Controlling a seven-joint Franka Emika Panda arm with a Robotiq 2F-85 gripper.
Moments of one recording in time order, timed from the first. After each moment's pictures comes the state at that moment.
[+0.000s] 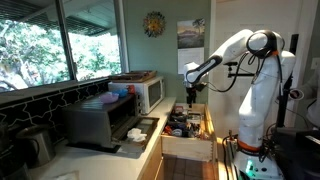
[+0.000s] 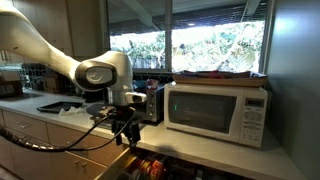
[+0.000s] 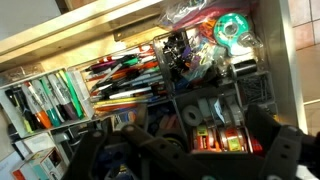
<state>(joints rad) -0.27 -0.33 -0.32 -2.49 -0.29 2.18 -0.21</state>
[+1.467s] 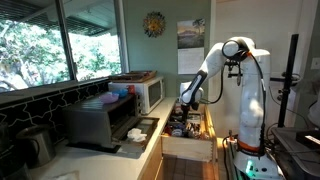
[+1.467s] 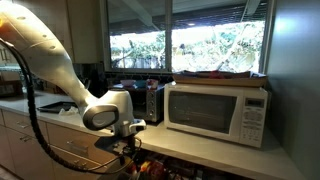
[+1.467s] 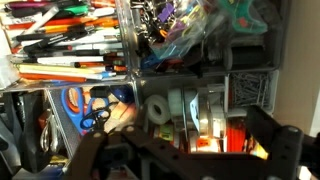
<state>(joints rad) -0.22 -0.01 -0.30 -2.60 -0.12 2.69 -0.44</state>
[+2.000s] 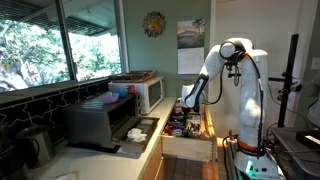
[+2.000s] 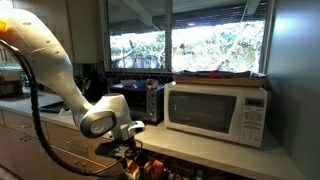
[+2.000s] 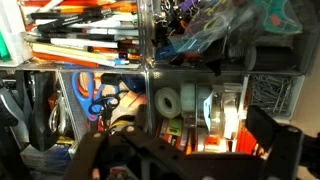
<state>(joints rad) -0.25 0.02 -0.29 -2.64 -0.22 2.86 -0.44</state>
